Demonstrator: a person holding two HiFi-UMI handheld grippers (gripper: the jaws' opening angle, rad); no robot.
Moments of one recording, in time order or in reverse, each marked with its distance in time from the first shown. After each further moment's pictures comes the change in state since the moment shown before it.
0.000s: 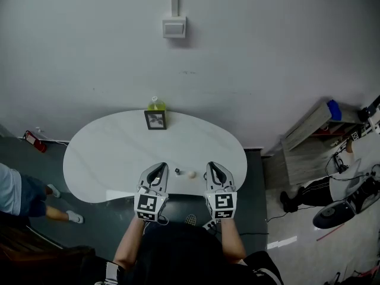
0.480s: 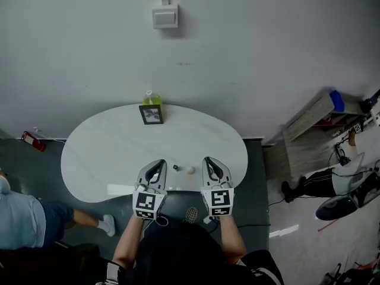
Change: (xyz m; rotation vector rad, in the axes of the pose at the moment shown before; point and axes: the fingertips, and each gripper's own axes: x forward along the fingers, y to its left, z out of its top) left arm 0.023 0.003 -0.015 0.000 0.044 -0.025; right arm 0.023 0.001 -0.006 0.017 0.027 0.016
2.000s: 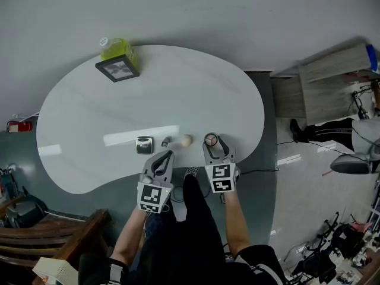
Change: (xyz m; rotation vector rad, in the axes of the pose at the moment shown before) left arm 0.082 -0.048 -0.211 -0.131 0.377 -0.249; right arm 0.065 -0.028 -0.287 0.139 0.586 -0.034
